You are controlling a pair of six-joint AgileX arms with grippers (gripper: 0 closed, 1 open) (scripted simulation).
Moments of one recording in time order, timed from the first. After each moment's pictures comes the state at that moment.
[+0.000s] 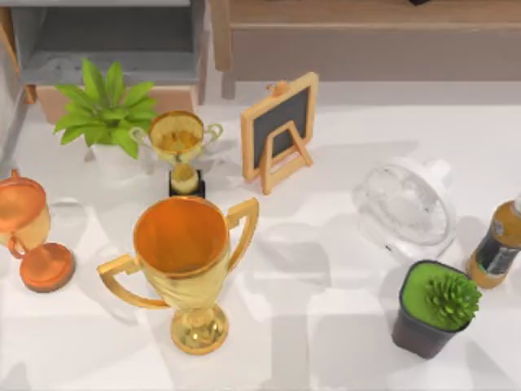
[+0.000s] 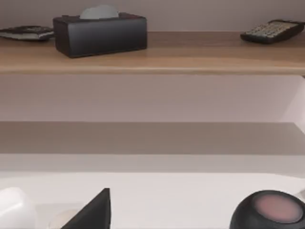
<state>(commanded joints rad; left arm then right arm) 0.33 2.37 2.23 -1.22 0.03 0.33 0.00 0.00 0.00 0.00 0.00 0.00</state>
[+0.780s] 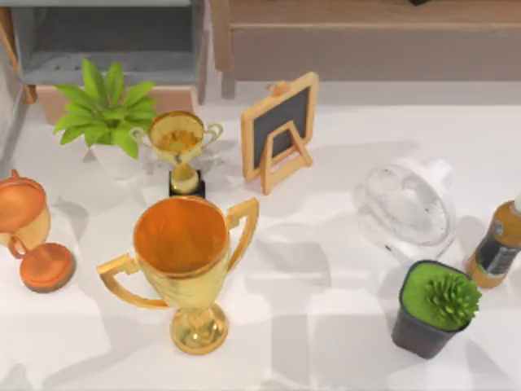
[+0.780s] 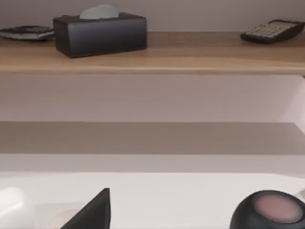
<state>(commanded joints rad) 0.33 2.63 2.51 -1.36 0.04 0.38 0.00 0.00 0.00 0.00 0.00 0.00</state>
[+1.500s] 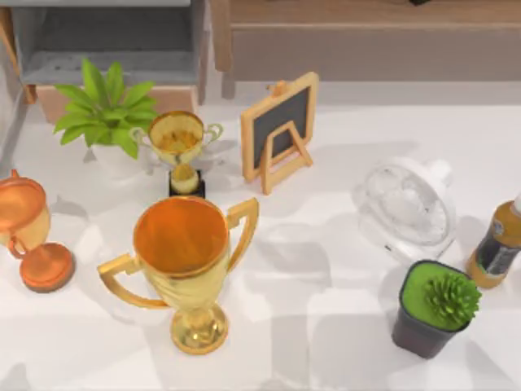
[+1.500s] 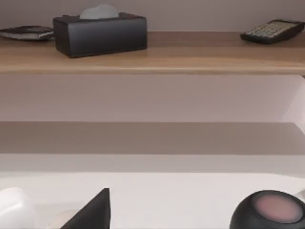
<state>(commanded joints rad) 0.37 2.38 2.38 -1.47 0.04 0.43 0.00 0.00 0.00 0.00 0.00 0.00</state>
